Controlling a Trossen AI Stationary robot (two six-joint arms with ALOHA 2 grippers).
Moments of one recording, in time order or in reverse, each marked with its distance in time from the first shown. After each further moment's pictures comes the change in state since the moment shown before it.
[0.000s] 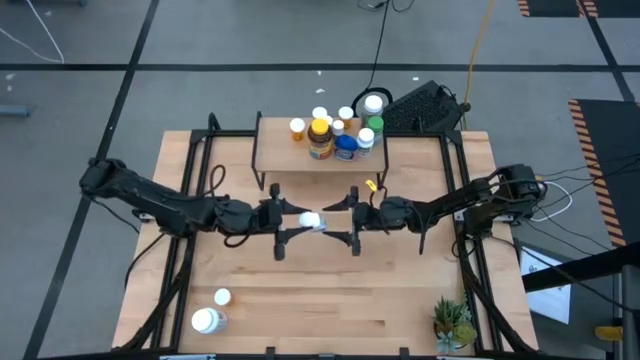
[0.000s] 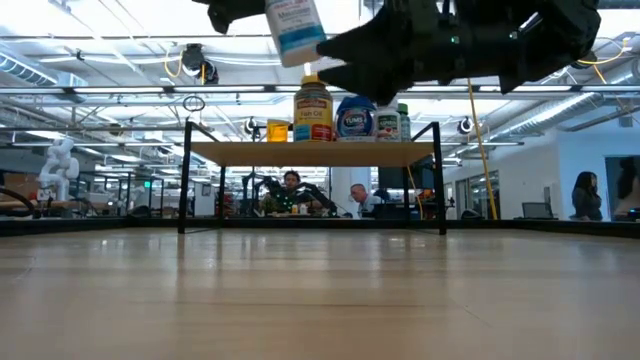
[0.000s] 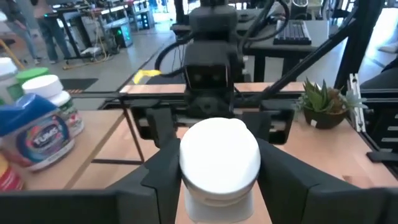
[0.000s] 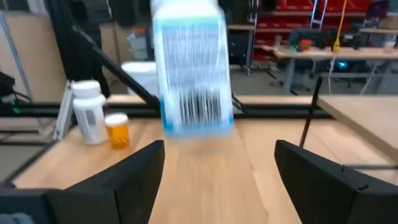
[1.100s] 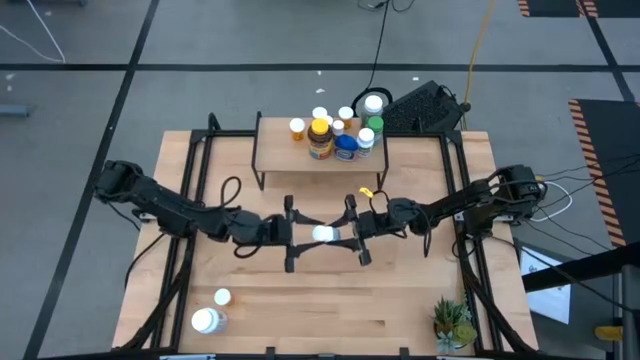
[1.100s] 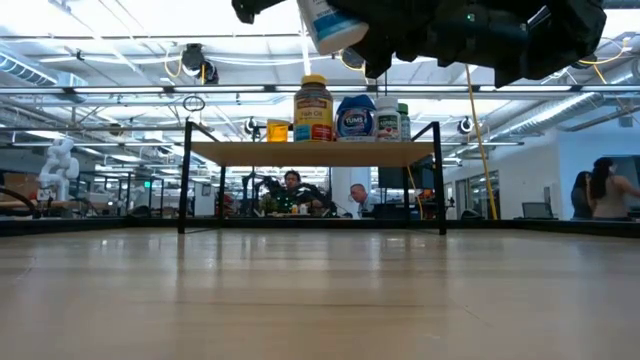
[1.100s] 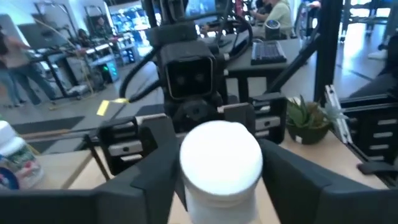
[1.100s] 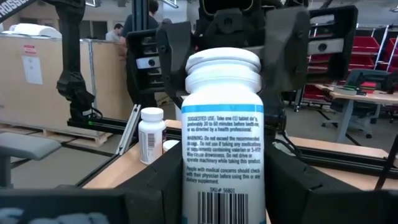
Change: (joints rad) left arm -0.036 0.162 0.001 0.297 0.038 0.135; right arm 0.030 0.002 -0.002 0.135 -0.210 -0.053
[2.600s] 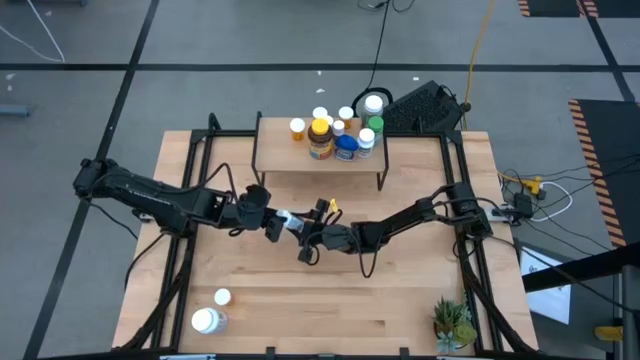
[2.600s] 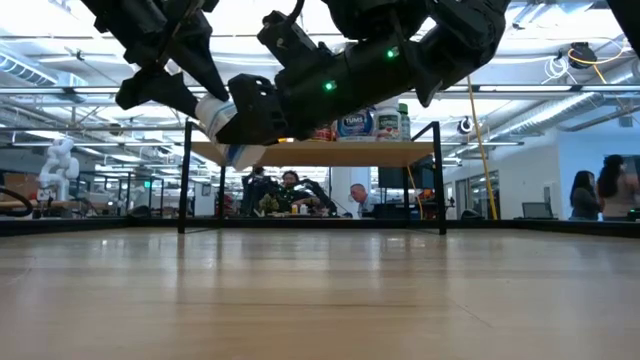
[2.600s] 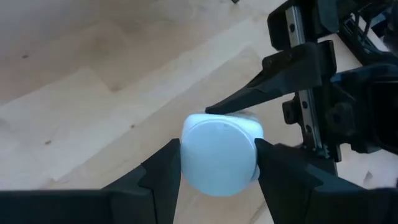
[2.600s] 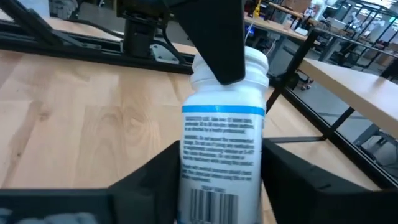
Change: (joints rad) left arm 0.102 -0.238 -0.001 -0.997 -0.040 -1.135; right arm 0.063 0.479 0.535 -0.412 0.710 -0.101
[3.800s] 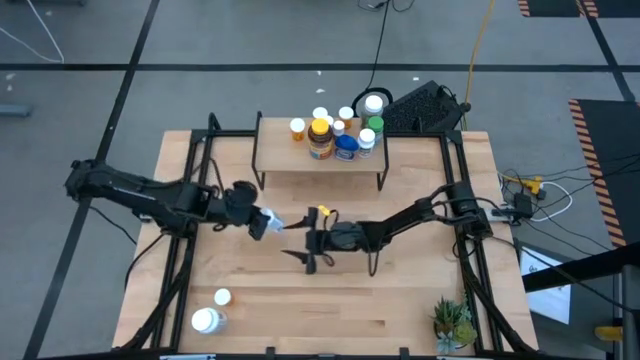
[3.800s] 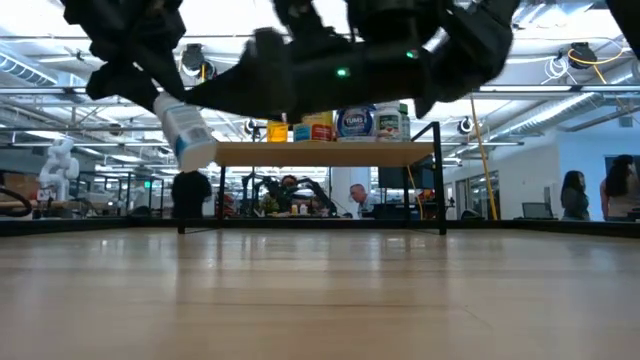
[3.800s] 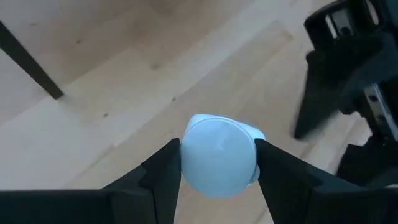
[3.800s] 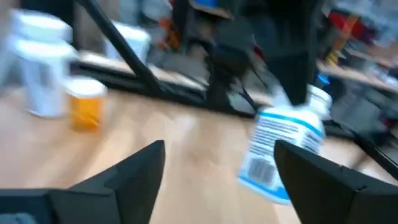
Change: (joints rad) left arm 0.021 -0.134 0.001 -0.251 0.045 0.028; right arm -0.009 0.002 -0.056 0.221 -0.354 -0.070
